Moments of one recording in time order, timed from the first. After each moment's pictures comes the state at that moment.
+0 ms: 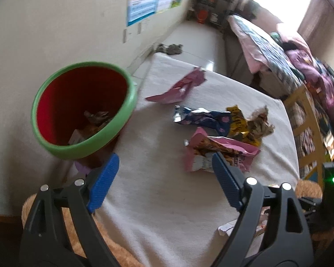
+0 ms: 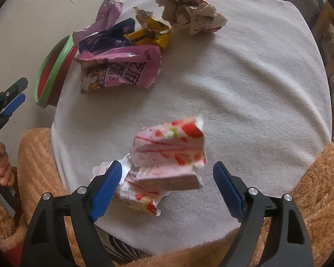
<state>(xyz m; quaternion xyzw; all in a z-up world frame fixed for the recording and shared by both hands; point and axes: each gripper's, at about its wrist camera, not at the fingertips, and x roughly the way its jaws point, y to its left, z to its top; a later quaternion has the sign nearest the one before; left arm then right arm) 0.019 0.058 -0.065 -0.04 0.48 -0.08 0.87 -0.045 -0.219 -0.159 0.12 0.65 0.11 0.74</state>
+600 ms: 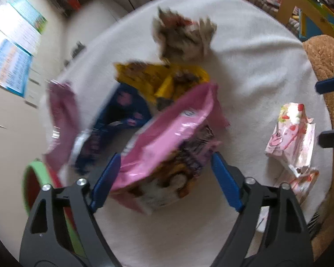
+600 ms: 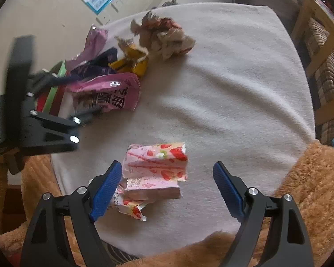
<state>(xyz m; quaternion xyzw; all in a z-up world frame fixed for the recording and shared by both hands) 0.058 -0.106 -0.151 0.35 0.52 -0.30 0.72 -0.052 -0.257 -0.137 0.15 0.61 0.07 0.78</state>
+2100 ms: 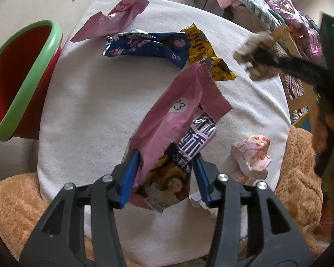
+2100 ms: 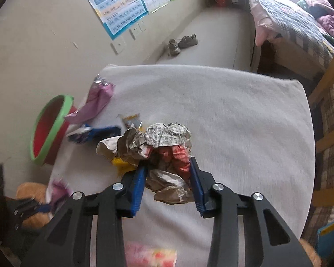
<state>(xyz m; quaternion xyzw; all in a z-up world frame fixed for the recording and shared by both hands) 0.013 -0.009 -0.128 -0.01 0.62 -0.18 0.76 0.051 -0.256 -0.115 0.10 0.53 0.11 0.83</state>
